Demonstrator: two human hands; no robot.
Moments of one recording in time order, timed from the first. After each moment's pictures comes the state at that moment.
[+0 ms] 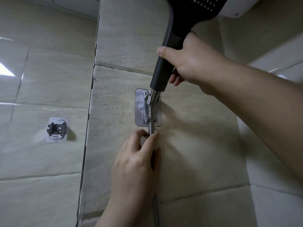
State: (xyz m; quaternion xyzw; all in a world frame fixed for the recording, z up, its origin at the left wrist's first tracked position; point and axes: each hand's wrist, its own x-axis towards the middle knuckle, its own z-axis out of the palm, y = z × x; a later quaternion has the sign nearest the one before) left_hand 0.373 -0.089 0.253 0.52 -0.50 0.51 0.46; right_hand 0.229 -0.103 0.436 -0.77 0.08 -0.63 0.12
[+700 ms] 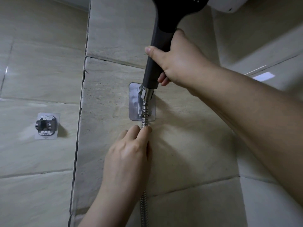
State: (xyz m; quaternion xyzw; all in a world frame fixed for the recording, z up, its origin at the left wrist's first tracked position) left_hand 0.368 -0.079 0.264 0.58 -0.49 0.52 0.40; right_hand 0.237 -0.095 0.423 -0.76 0.11 -0.64 0.07
